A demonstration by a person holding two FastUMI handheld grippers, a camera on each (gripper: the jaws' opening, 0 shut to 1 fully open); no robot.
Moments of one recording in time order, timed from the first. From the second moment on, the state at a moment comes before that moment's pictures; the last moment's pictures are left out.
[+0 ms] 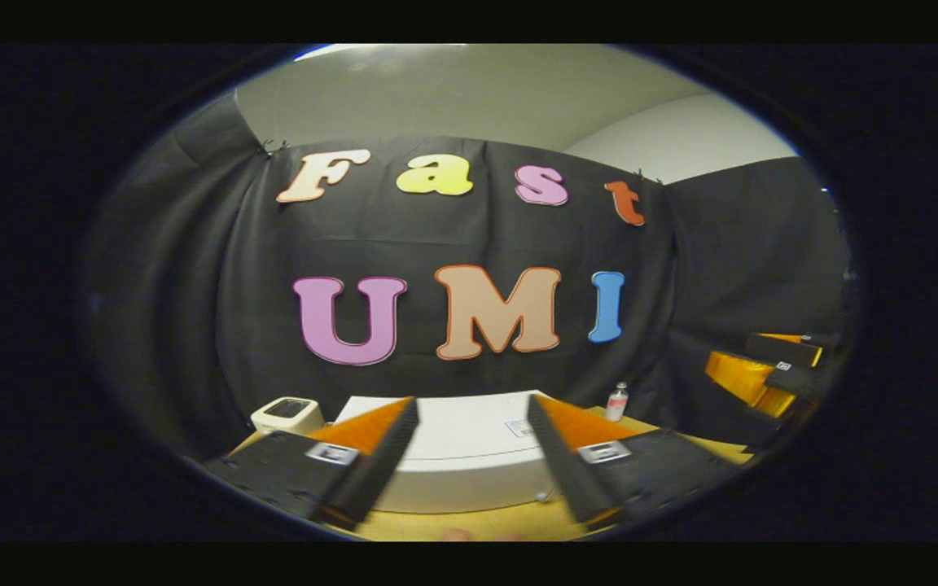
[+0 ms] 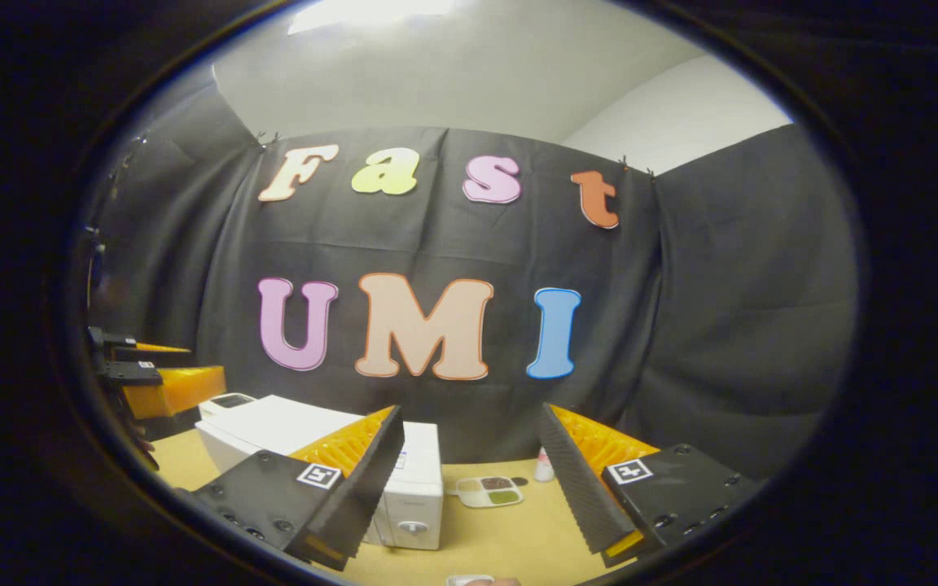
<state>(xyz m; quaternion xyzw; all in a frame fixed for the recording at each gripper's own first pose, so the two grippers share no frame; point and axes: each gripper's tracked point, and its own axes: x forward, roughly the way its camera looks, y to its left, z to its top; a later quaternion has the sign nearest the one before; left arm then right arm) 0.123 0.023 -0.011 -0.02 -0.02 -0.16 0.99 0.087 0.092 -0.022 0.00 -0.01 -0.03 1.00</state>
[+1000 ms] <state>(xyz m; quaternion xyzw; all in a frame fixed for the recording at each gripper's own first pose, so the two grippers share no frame) 0.072 0.038 -0.008 -0.01 -0.01 -0.11 0.99 0.073 0.117 -0.041 0.00 0.02 0.03 1.00</state>
